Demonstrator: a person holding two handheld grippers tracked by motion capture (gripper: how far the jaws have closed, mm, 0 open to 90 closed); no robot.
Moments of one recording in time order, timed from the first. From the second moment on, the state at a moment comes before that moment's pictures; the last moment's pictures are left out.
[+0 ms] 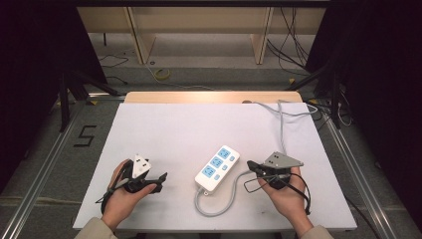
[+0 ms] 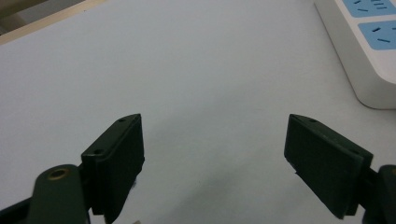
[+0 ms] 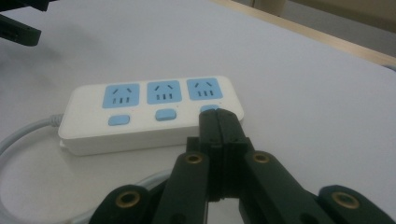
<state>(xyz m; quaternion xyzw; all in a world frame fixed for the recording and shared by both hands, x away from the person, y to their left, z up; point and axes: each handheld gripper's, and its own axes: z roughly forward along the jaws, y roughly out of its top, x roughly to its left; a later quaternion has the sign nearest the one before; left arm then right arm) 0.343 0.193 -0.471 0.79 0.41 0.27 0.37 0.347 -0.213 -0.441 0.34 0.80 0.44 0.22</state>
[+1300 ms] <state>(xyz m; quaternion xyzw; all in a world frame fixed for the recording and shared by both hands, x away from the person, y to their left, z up) 0.344 0.191 -0.471 0.79 0.41 0.27 0.37 0.351 -0.193 -0.437 0.32 0.81 0.44 0.21</state>
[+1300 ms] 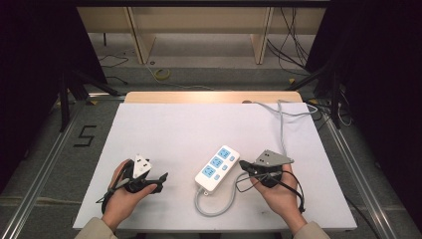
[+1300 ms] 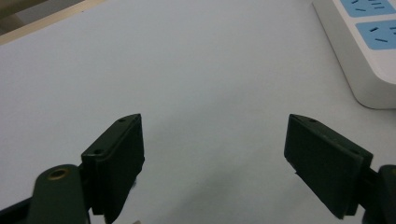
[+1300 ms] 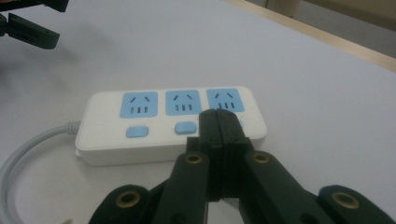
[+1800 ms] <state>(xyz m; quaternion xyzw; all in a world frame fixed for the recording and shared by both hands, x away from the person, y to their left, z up) 0.343 0.191 -0.471 0.79 0.40 0.27 0.37 0.353 -0.185 -0.435 0.31 0.82 0.44 0.20</state>
